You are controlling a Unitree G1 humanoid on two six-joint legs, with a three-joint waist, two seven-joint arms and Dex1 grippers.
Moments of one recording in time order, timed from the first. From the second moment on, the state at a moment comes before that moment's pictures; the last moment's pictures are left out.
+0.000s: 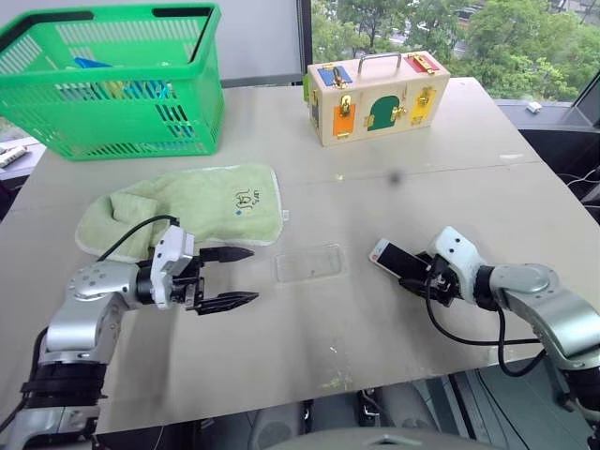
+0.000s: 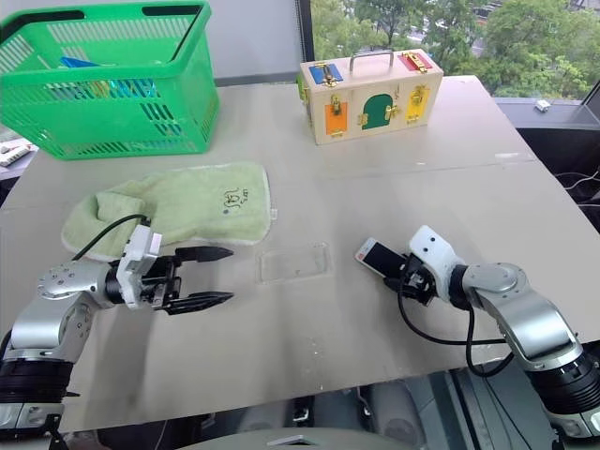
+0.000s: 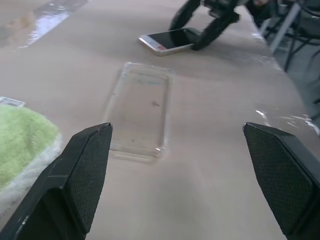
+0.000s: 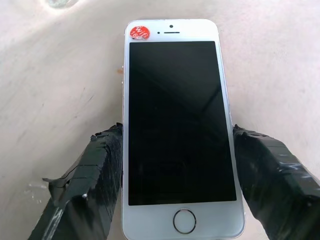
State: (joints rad) left arm -0.14 0.81 0.15 0.09 -0.54 0.16 -1.49; right arm -0.20 -0.74 0.17 -0.38 0.25 0.78 0.74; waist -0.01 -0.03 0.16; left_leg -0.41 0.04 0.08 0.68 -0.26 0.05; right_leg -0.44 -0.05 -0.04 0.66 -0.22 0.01
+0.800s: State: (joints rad) left arm -0.09 0.77 0.21 0.13 -0.54 0.14 -1.41; right arm -0.73 -0.60 0.57 -0.15 0.12 0.64 1.03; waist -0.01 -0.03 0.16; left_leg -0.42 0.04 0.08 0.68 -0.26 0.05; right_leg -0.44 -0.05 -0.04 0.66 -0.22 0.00
